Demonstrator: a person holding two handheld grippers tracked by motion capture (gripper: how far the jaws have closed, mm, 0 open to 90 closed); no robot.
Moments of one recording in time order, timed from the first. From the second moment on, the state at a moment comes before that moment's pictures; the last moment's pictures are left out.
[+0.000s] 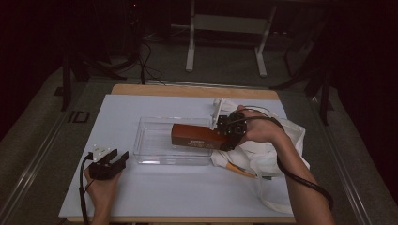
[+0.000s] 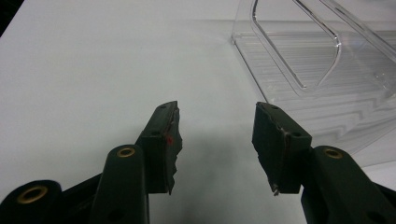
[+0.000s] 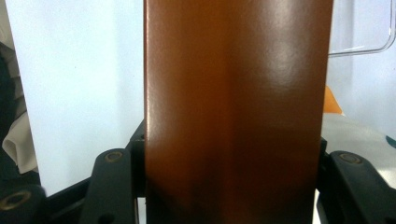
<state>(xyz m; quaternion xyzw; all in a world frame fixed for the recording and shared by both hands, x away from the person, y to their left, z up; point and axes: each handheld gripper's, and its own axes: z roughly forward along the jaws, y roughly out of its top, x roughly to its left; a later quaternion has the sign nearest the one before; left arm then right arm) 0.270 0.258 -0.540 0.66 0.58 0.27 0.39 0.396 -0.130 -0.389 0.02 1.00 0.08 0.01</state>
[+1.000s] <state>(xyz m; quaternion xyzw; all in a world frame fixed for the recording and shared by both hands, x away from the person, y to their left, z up) 0.270 0.259 -0.540 0.66 0.59 0.27 0.39 0.394 -0.110 -0.392 0.00 1.00 0.08 0.01</state>
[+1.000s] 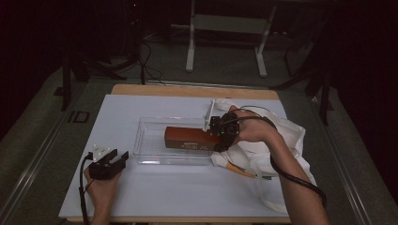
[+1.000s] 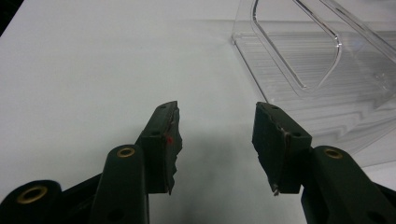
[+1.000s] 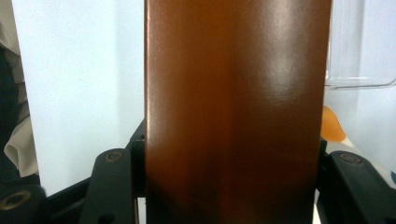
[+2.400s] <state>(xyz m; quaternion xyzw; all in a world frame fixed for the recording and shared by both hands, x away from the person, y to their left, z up) 0.270 0.259 -0.540 0.65 0.59 0.26 0.40 0.397 -0.083 -0.405 -0.02 1.00 0.07 -0.01</state>
